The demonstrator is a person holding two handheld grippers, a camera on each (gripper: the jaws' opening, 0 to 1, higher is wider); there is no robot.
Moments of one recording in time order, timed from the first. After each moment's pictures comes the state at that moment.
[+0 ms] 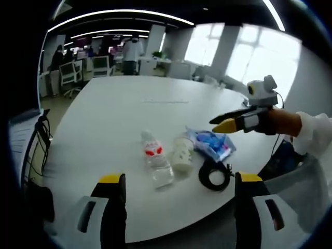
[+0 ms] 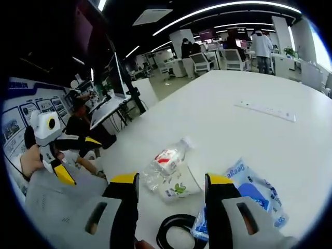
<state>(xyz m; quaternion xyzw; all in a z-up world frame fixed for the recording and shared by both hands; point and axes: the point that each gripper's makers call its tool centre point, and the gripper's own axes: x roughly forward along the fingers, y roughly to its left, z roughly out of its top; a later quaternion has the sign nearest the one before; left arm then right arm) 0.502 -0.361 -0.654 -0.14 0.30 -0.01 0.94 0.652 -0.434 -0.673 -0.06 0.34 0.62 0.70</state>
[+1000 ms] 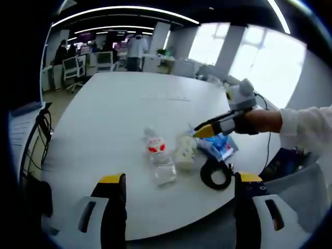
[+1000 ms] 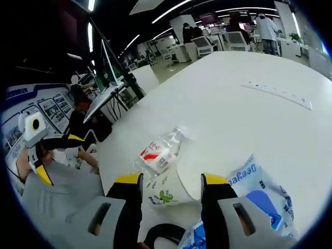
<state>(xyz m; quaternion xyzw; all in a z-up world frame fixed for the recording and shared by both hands) 0.498 -0.356 -0.661 -0.15 0.31 0.00 0.94 0.669 -0.404 -0.730 -0.08 0.40 0.64 0.65</state>
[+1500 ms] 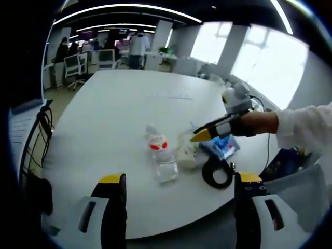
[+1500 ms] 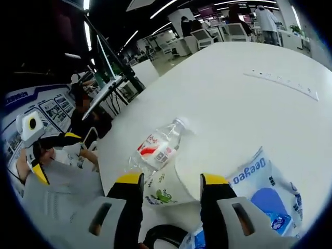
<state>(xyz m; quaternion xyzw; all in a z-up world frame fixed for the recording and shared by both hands) 0.497 -0.352 -0.664 -0.16 0.32 0.01 0.93 0.663 -0.399 -0.750 -0.08 0.43 0.64 0.64</state>
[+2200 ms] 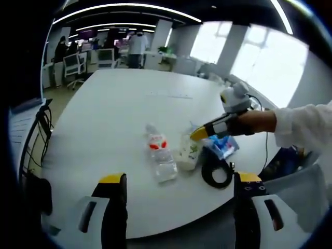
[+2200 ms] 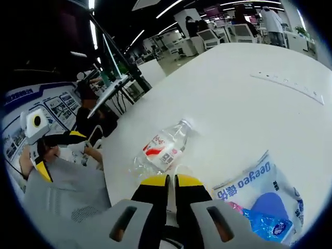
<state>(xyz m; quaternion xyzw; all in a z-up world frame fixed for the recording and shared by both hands) 0.498 -0.353 -0.665 -0.16 0.32 0.01 0.93 0.655 -0.396 -0.742 -0.07 0.42 0.66 0.62</state>
